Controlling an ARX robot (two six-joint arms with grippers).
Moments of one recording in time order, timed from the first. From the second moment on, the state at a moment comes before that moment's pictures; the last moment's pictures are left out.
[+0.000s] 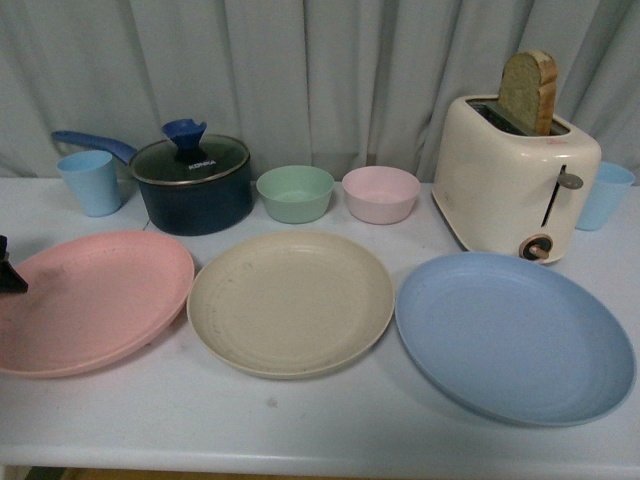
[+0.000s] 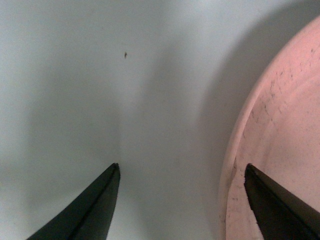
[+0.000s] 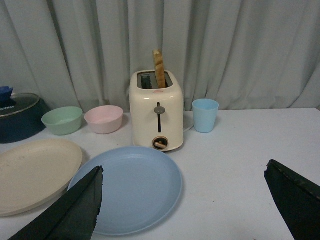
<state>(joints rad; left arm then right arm) 0.40 2.34 1.49 -0.21 0.29 0.21 0.00 0.00 0.01 0.00 0.00 0.00</state>
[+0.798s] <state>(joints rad) 0.16 1.79 1.12 -0.16 0.31 -0.01 0.00 0.00 0.01 0.00 0.00 0.00</state>
